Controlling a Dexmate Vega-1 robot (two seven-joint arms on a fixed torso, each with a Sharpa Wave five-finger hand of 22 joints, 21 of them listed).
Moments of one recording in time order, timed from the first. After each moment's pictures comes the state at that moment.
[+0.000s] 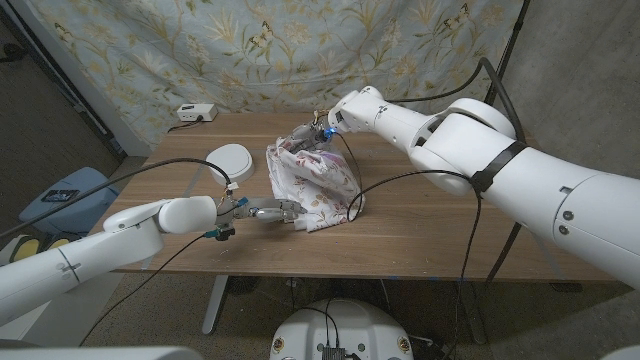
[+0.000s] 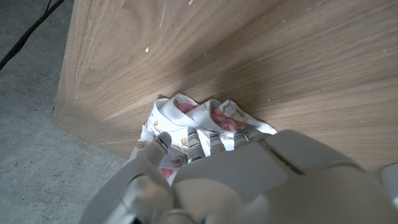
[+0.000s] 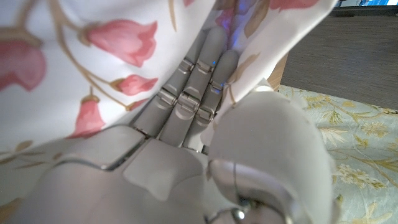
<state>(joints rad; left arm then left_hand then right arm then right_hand) 1.02 1.20 0.52 -1.99 0.08 0.01 -0.37 0.15 0.17 0.70 0.06 0.17 0.17 -0.15 0.18 0.18 0.00 -0.05 0.21 0.18 -0.11 0.08 0.18 0.17 -0.04 0.05 0.20 0.17 0.11 0.18 -0.89 -0.39 0.31 -0.41 0.47 1.14 0.08 0.25 -0.12 0.18 0.86 0.05 0.45 0.29 1.01 -0.08 0.77 0.53 1.25 -0.22 0.25 0.72 0.95 -0.09 0.62 0.18</state>
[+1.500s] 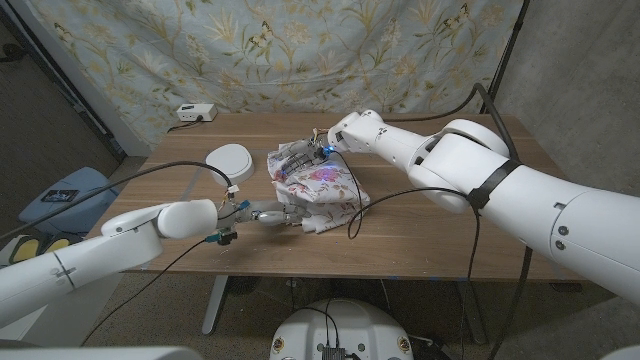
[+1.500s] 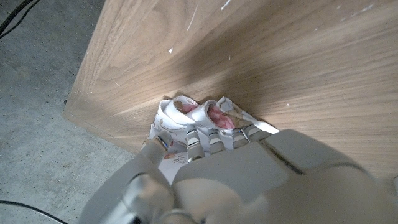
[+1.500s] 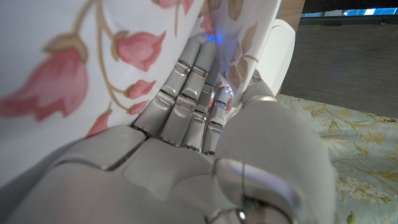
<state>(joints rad) 1.09 1.23 0.47 -2.05 0.02 0.03 -0.33 0.18 0.18 0.70 0.05 0.17 0.20 -0.15 0.19 0.18 0.04 -0.05 0.22 0.18 -0.06 0.07 0.19 0.17 0.00 0.04 0.21 0.17 0.02 0.17 -0.89 -0.37 0.32 -0.32 0.45 1.03 0.05 0.19 -0.12 0.18 0.58 -0.06 0.28 0.23 0.79 0.05 0.53 0.37 1.06 -0.13 0.19 0.60 0.85 -0.01 0.57 0.18</state>
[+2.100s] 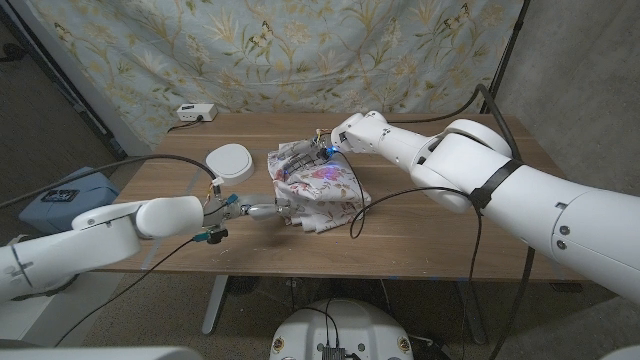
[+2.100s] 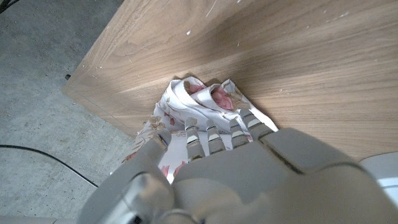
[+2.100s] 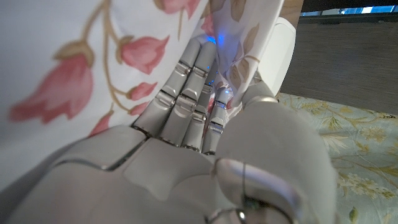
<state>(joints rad) 1.26 1.40 0.28 -2.17 -0.22 0.07 -0.17 0.20 0.18 0.70 0.04 0.17 0.24 -0.15 0.20 0.18 0.08 -0.05 0.23 0.19 -0.02 0.07 0.19 0.17 0.06 0.07 0.22 0.18 0.02 0.15 -0.89 -0.36 0.33 -0.32 0.47 1.02 0.05 0.18 -0.13 0.18 0.58 -0.06 0.27 0.23 0.78 0.06 0.52 0.37 1.04 -0.12 0.19 0.59 0.85 -0.01 0.56 0.18</state>
